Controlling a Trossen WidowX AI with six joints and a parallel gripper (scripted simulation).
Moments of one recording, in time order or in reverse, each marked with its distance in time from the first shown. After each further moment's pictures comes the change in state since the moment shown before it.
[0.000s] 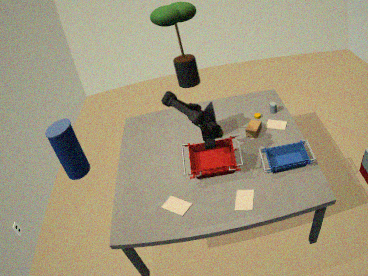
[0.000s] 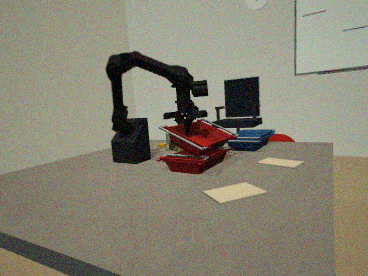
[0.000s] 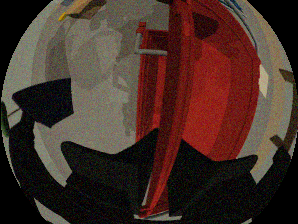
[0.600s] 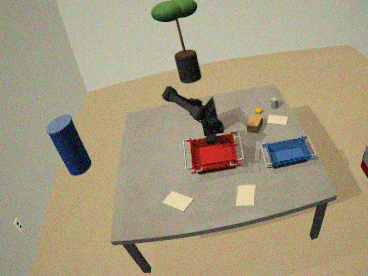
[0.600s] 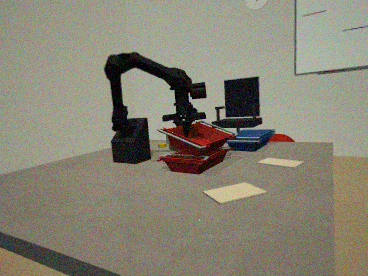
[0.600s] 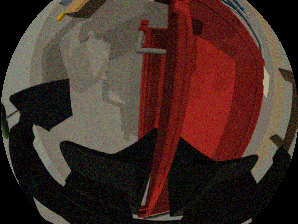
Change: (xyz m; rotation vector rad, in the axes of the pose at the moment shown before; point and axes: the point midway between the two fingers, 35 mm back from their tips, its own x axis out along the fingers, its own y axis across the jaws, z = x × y) arm 0.009 0.007 0.001 0.004 0.000 -0.010
